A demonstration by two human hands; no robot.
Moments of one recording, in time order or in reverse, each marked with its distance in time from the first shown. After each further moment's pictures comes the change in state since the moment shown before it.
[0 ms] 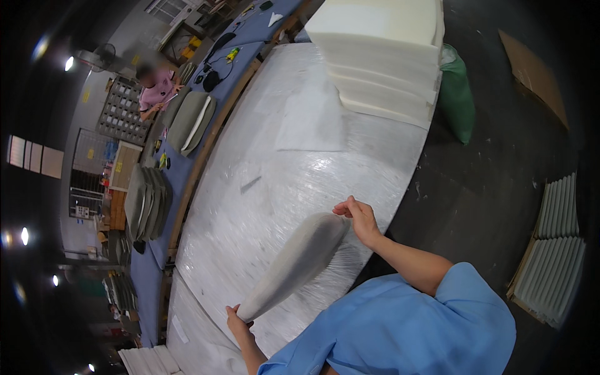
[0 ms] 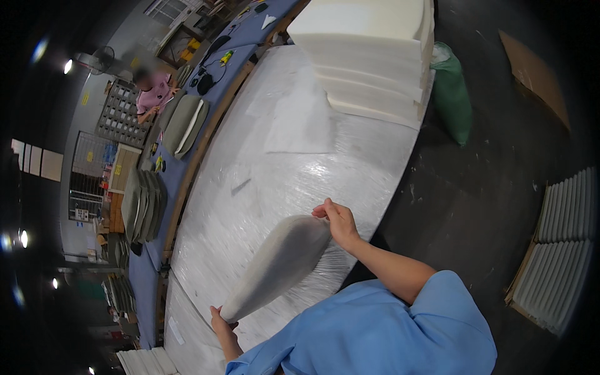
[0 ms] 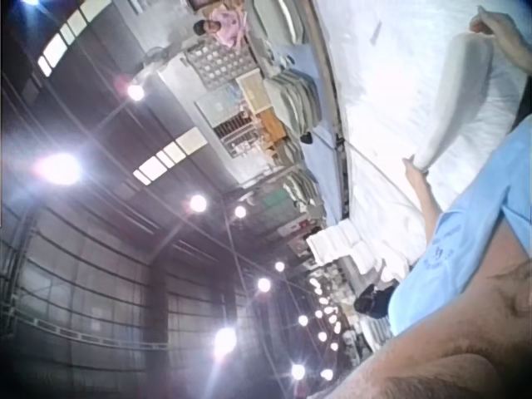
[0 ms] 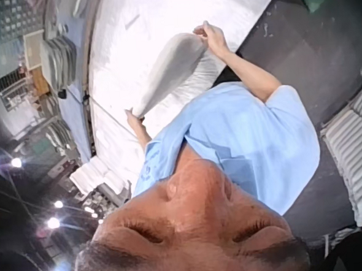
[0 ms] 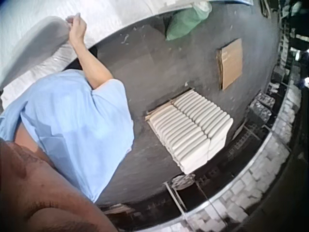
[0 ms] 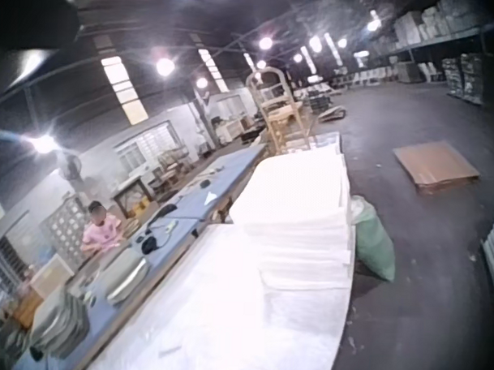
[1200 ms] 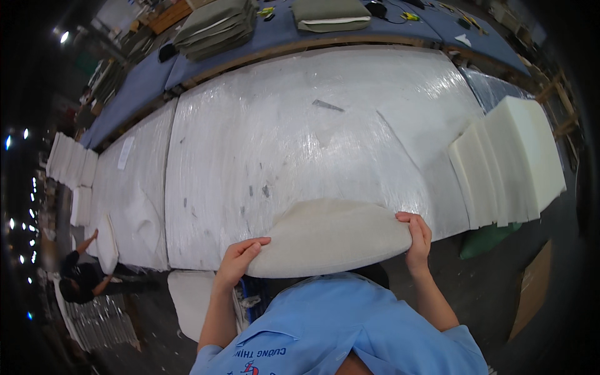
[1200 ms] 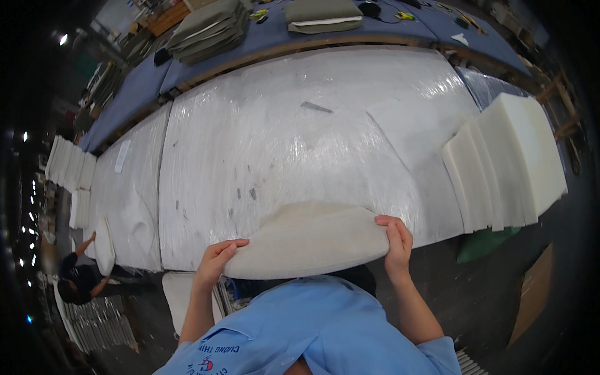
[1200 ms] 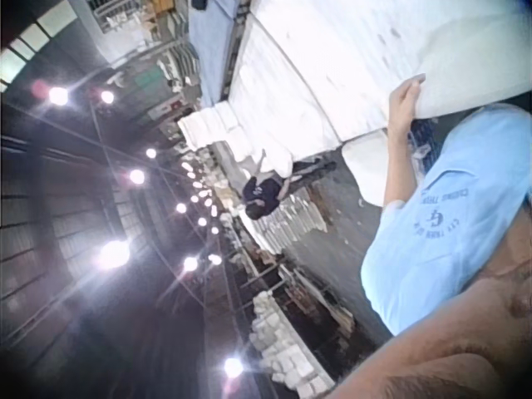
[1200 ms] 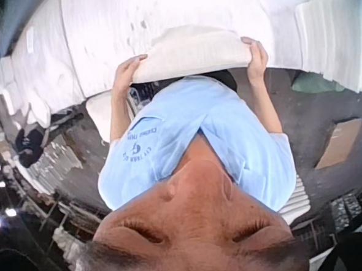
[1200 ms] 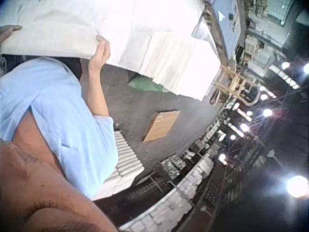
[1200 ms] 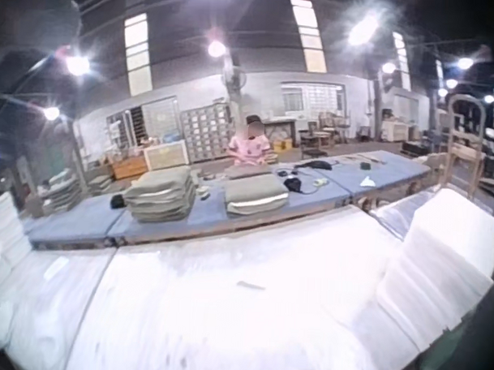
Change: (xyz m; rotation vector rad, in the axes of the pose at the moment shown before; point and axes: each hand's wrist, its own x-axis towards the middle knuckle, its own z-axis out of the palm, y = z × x) left_hand -0.093 -0.043 -0.011 -0.344 -0.591 0.076; right_hand -0.022 -0.066 0.015 -0.346 -0.441 -0.171
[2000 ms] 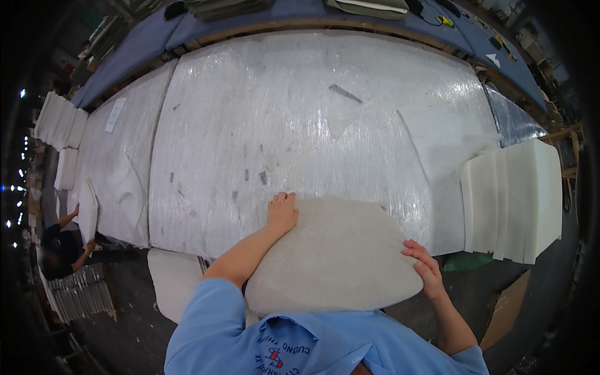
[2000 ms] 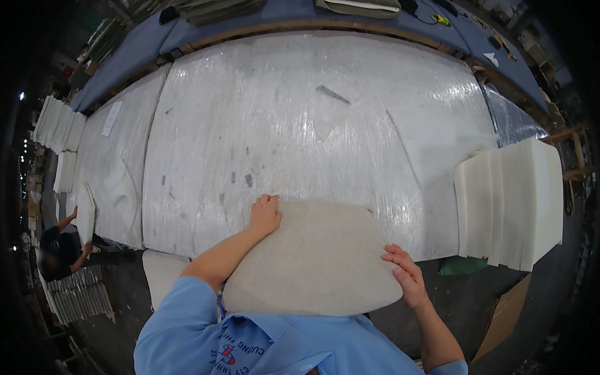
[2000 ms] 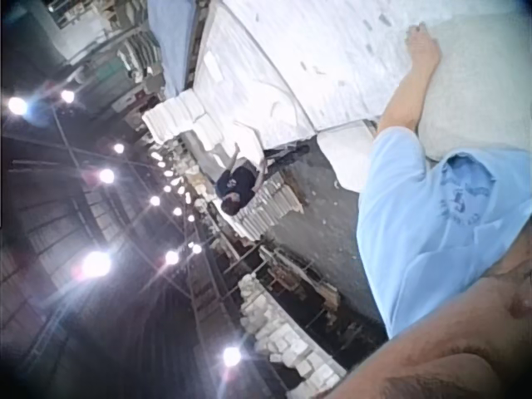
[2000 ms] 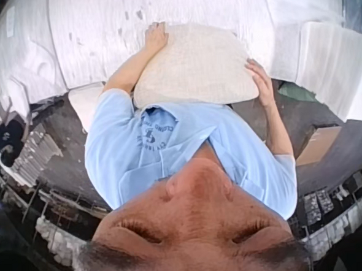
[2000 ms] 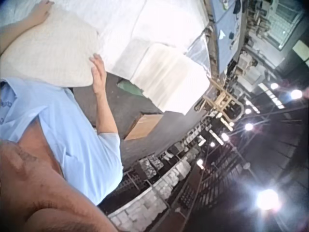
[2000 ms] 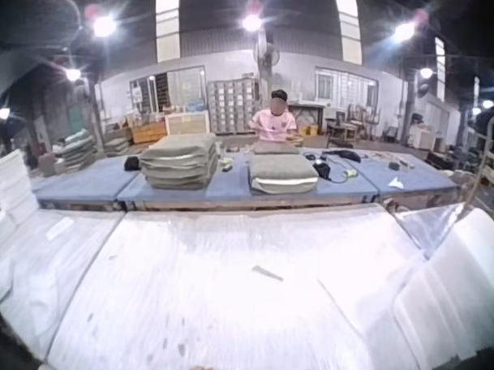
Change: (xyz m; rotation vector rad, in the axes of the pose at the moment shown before) left_hand 0.212 -0.130 0.063 1.012 0.286 0.255; right_hand 0.013 -0.012 -0.050 -0.248 -0.570 0.305
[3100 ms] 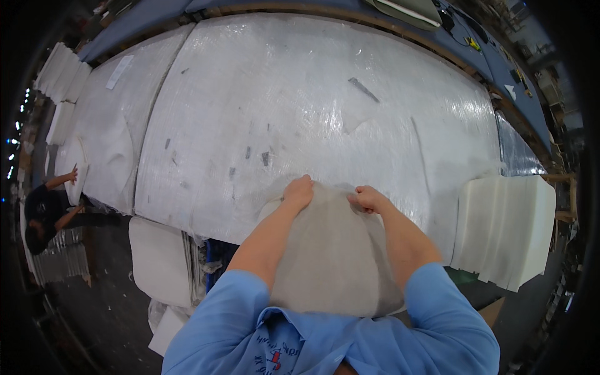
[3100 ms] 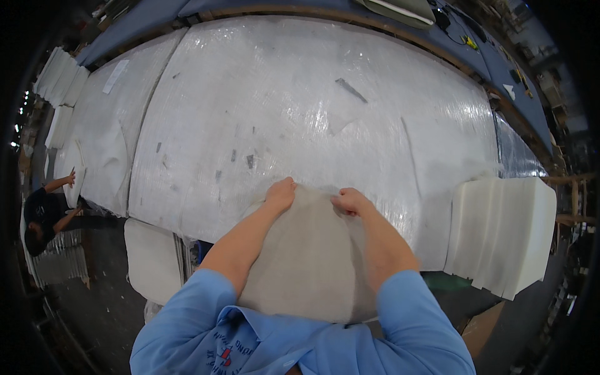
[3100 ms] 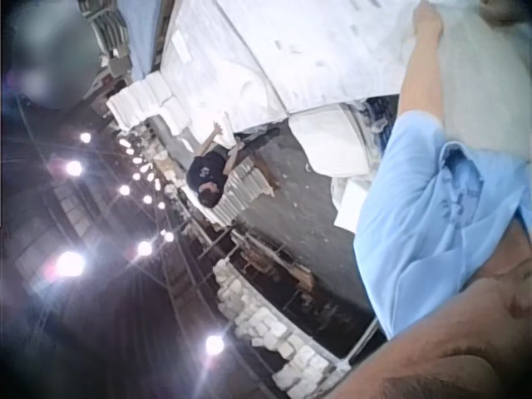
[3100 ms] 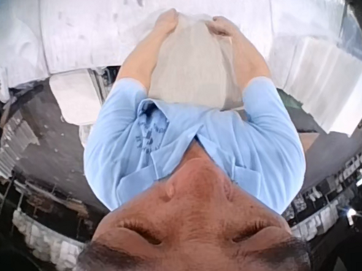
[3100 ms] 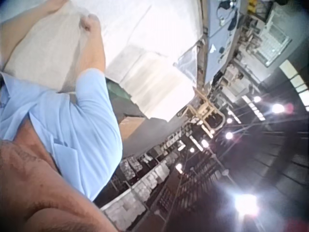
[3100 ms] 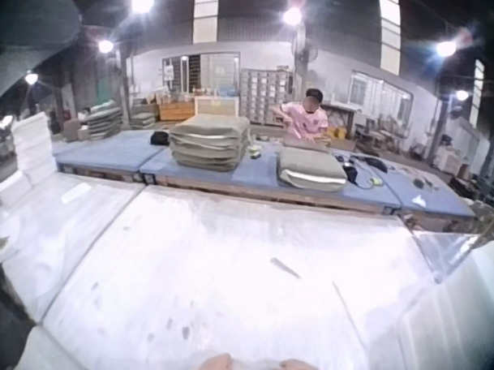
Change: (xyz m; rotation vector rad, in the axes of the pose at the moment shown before) left_hand 0.056 0.025 0.045 -0.231 -0.196 -0.324; right_hand 0.292 0.104 0.075 -0.494 -0.239 0.708
